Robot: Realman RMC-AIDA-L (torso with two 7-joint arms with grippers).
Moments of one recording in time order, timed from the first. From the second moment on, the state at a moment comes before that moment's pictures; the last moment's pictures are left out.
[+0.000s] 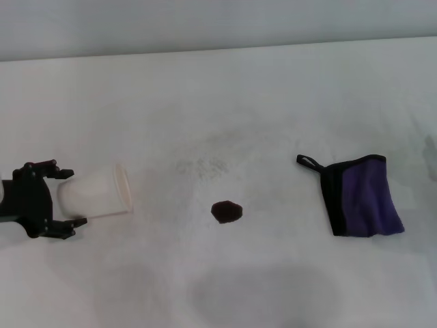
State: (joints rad) left arm -0.33 -2.08 1.18 1.11 -0.89 -1.22 1.91; right arm 0.30 2.01 2.30 -0.13 -0.57 1.26 -2.69
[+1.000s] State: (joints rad) left arm -0.37 -2.08 1.24 1.07 -1.01 -1.13 1.90; right arm 0.30 2.01 2.31 -0.11 -0.56 1.25 -2.69
